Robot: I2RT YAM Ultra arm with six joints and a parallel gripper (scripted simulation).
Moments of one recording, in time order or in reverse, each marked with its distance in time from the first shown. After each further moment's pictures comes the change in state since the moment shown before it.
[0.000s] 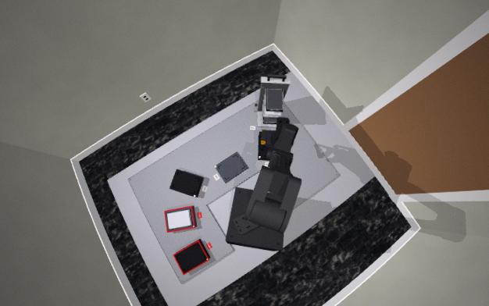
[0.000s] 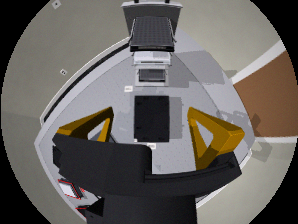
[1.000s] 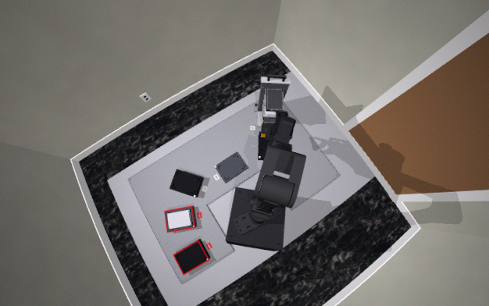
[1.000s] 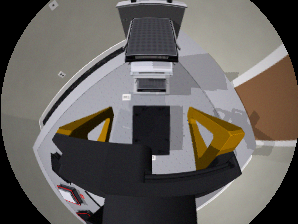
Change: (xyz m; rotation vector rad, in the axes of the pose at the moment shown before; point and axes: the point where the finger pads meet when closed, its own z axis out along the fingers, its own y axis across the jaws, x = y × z) arm -0.014 -0.001 0.041 0.002 -0.007 -0.002
